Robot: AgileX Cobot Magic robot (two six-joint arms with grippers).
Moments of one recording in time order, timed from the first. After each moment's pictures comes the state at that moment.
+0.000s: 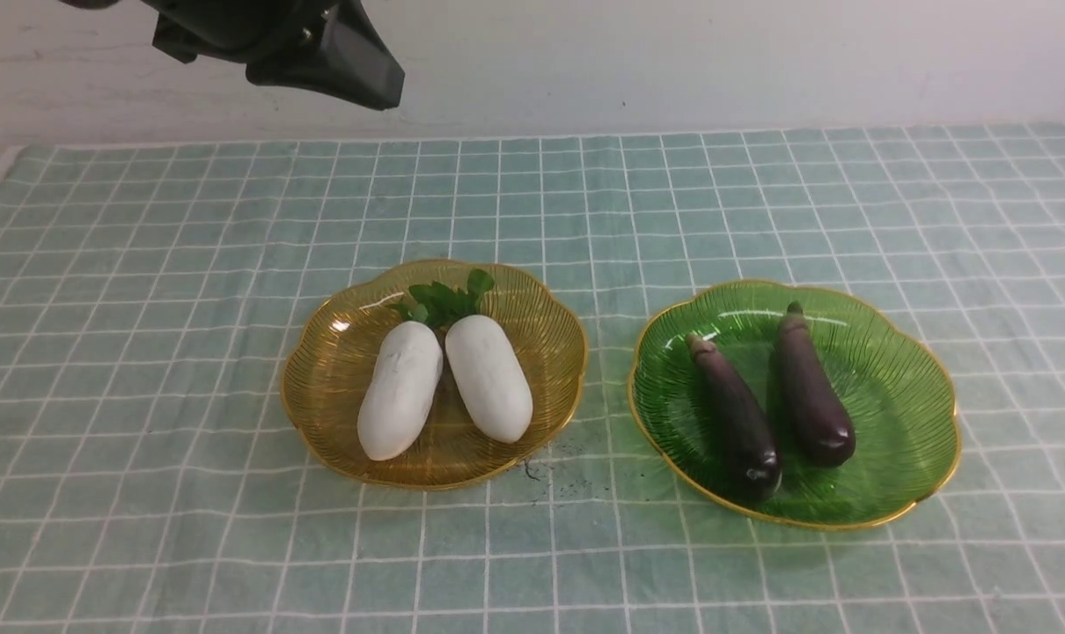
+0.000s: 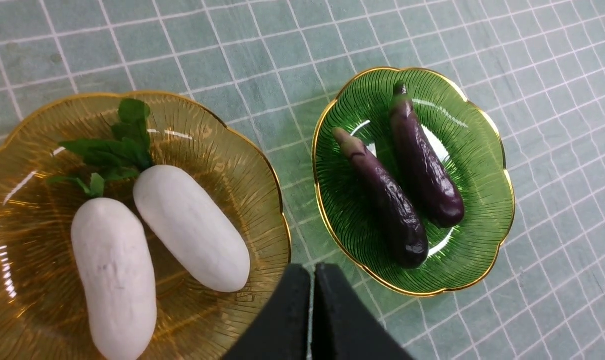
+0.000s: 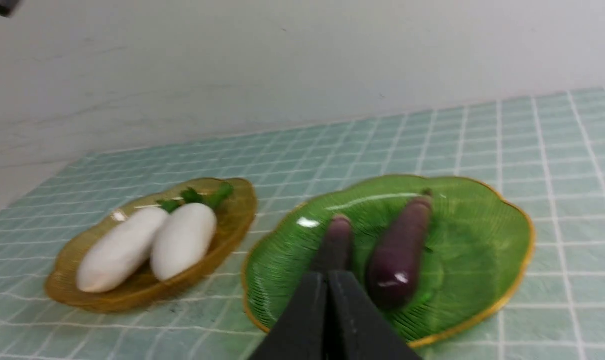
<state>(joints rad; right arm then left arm) 0.27 -0.01 -0.05 0.01 0.34 0.25 -0.19 1.69 -1.90 -0.45 1.25 0.08</state>
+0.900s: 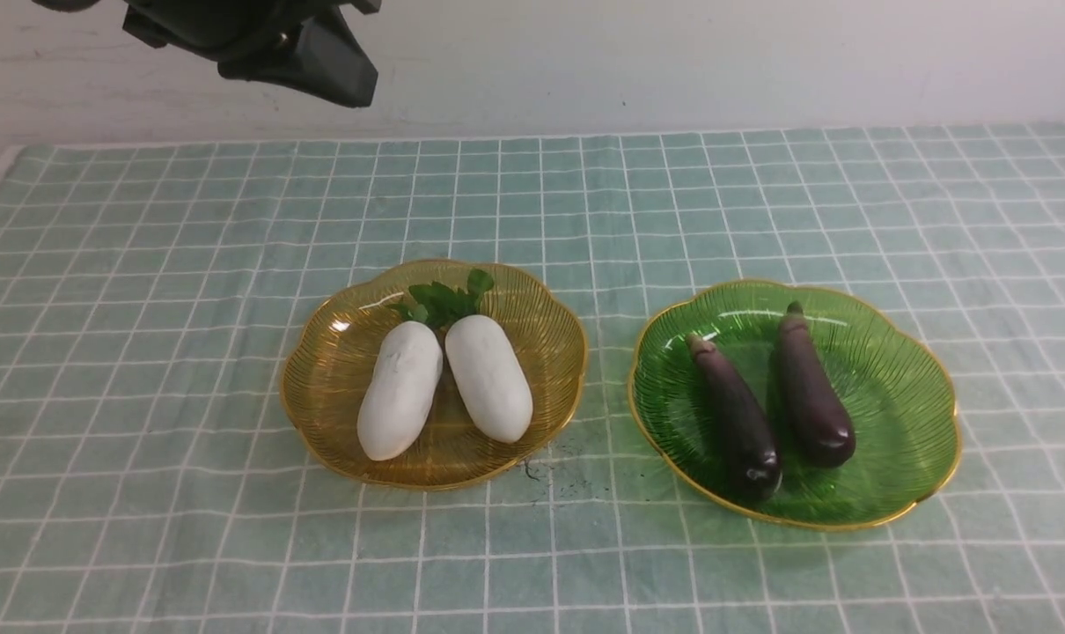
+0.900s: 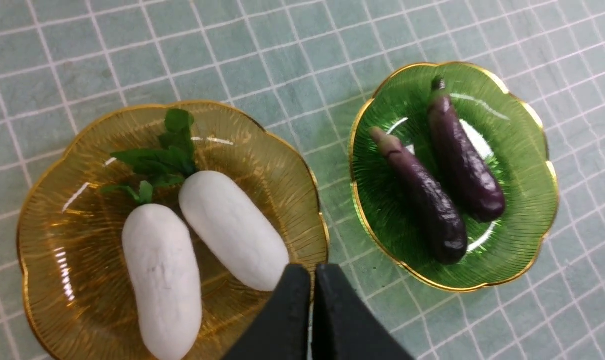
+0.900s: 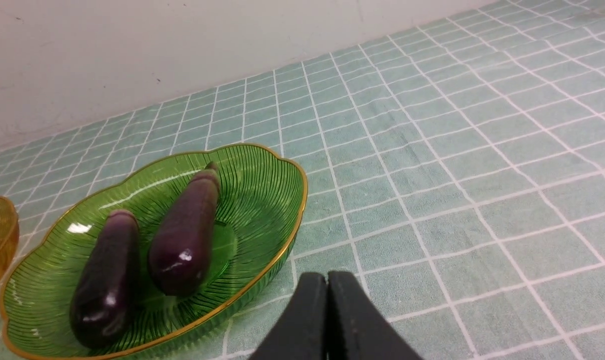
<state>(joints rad) -0.07 -0.01 0.03 0.01 0.36 0.25 -0.21 1.64 -1.90 -0.40 1.25 0.12</state>
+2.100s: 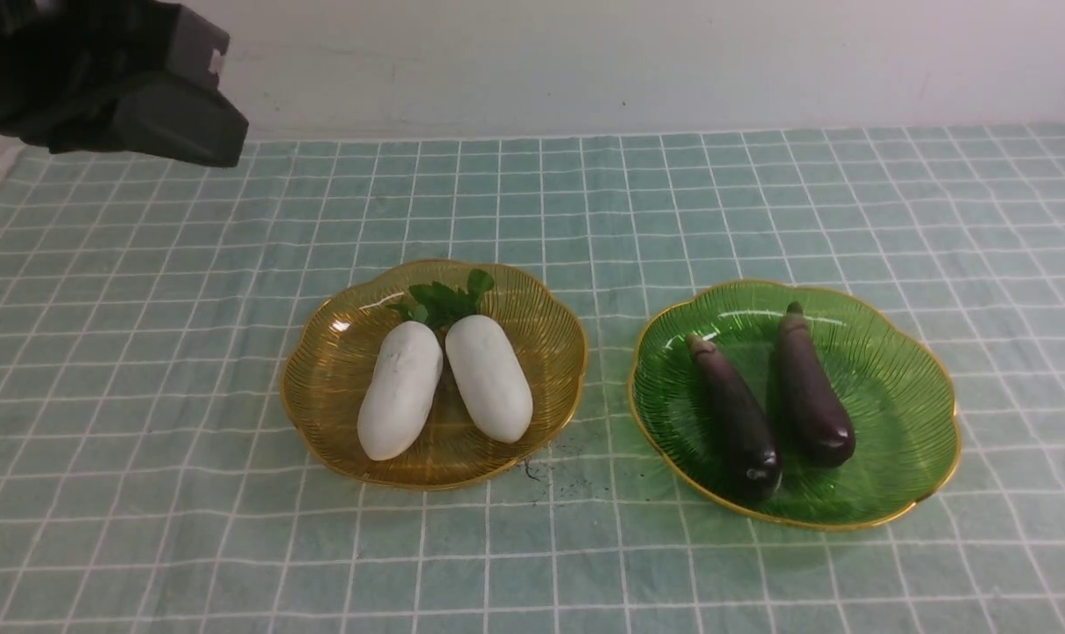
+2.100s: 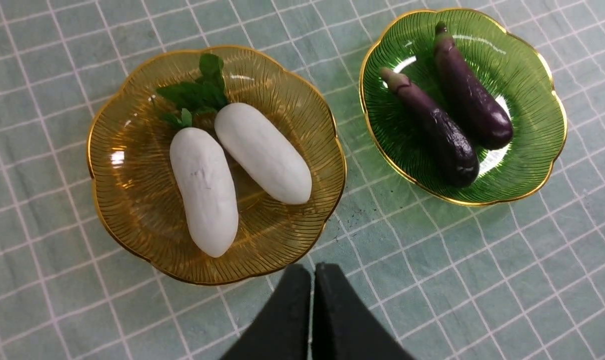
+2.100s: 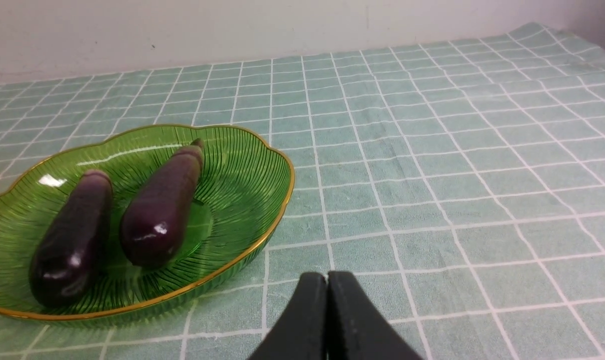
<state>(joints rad) -0.07 -0.01 0.03 0.00 0.36 0.07 -0.21 1.27 -1.60 -0.28 1.28 0.12</state>
